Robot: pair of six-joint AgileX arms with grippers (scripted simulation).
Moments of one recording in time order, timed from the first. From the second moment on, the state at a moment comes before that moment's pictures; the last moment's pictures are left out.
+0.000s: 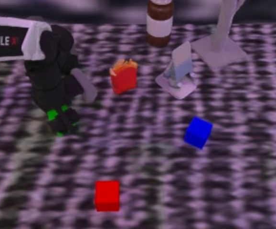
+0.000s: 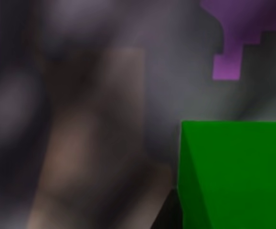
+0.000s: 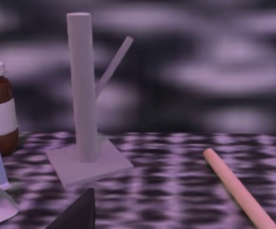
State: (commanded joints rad) left arm -0.25 2.27 1.56 -0.85 0.00 0.77; right arm 0.01 0.00 0.00 0.00 0.00 0.00
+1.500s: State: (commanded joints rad) left arm -0.67 2.05 1.55 -1.08 0.00 0.70; right arm 0.01 0.00 0.00 0.00 0.00 0.00
